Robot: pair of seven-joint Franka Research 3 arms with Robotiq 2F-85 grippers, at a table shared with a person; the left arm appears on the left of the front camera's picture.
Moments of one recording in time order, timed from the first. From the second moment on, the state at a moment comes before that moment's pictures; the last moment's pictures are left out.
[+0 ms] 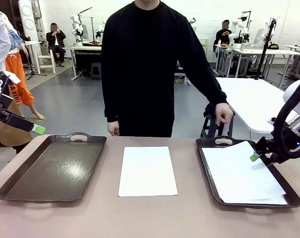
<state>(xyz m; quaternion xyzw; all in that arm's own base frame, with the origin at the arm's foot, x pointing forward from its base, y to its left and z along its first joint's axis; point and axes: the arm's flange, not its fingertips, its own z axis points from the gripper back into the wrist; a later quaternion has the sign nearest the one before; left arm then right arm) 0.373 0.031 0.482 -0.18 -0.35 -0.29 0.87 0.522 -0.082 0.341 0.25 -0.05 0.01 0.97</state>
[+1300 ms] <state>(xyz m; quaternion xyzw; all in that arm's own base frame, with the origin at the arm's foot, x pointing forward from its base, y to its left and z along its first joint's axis) 0.373 0.031 0.482 -0.18 -0.35 -0.29 0.87 0.509 -0.079 0.365 0.19 -0.04 0.00 0.98</state>
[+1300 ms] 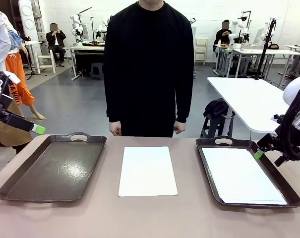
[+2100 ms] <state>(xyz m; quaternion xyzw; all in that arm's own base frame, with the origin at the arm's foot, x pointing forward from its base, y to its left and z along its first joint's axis) 0.373 0.031 0.482 -0.18 -0.35 -0.29 0.87 0.509 -0.079 0.365 0.19 -0.04 0.00 0.98</state>
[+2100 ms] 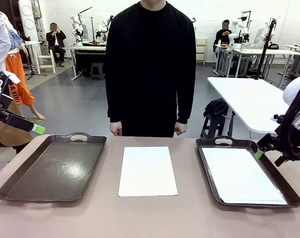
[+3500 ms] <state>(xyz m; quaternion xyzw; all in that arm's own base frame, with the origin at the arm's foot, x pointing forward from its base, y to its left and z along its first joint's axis) 0.373 0.031 0.481 -0.18 -0.35 -0.29 0.87 0.456 0.061 0.508 0.26 -0.23 0.44 0.83</state>
